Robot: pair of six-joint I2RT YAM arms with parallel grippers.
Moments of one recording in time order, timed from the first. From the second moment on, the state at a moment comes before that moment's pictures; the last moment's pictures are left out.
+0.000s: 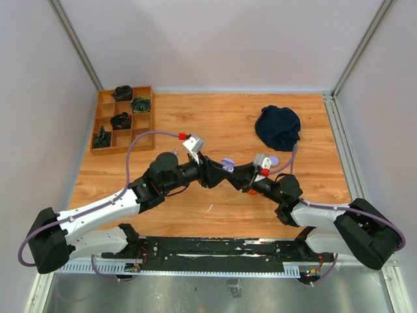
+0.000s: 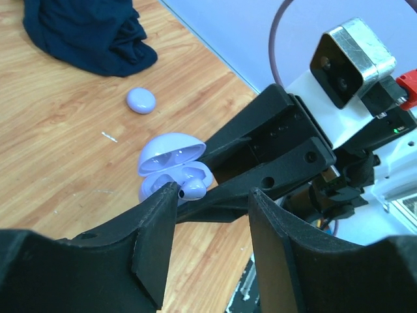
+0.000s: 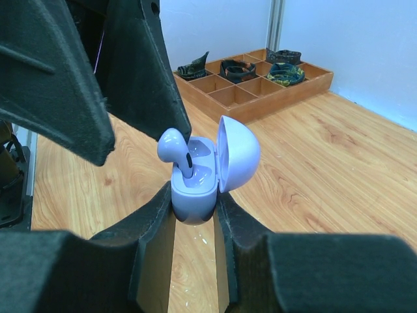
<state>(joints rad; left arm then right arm) -0.91 1.05 0.66 0.30 0.14 -0.48 0.71 1.22 0.21 1.25 -0.39 0.10</state>
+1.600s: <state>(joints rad) -0.91 1.07 0.80 -0.01 -0.07 -0.48 0.71 1.16 0.18 1.19 -0.31 0.03</state>
